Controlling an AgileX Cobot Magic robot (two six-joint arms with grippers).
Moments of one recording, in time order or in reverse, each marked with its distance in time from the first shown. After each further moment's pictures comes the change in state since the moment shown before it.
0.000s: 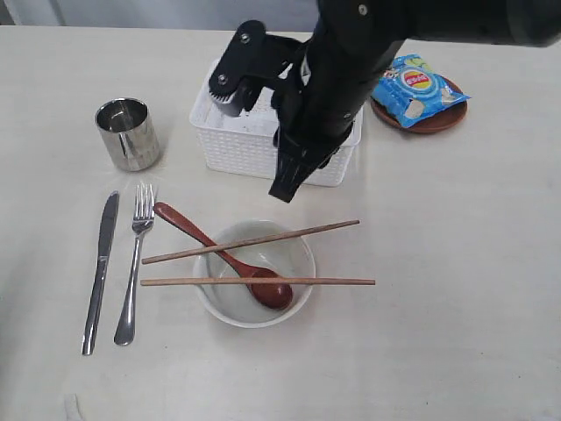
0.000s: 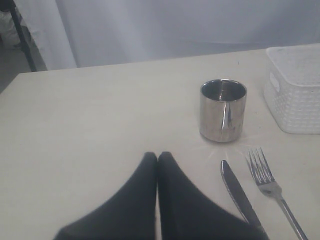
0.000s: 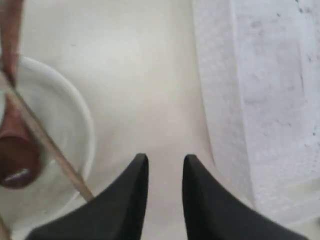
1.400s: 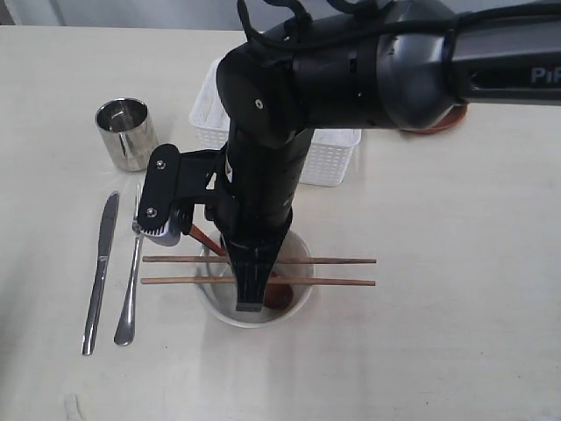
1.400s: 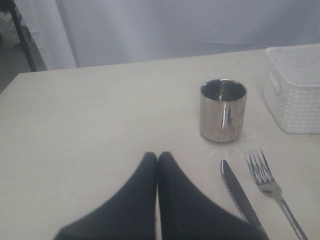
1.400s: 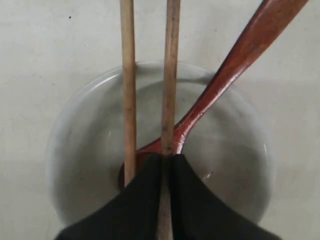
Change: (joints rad) left arm 0.000 0.000 0.000 0.000 0.000 0.000; right arm 0.195 0.113 0.000 0.161 0.087 -0.264
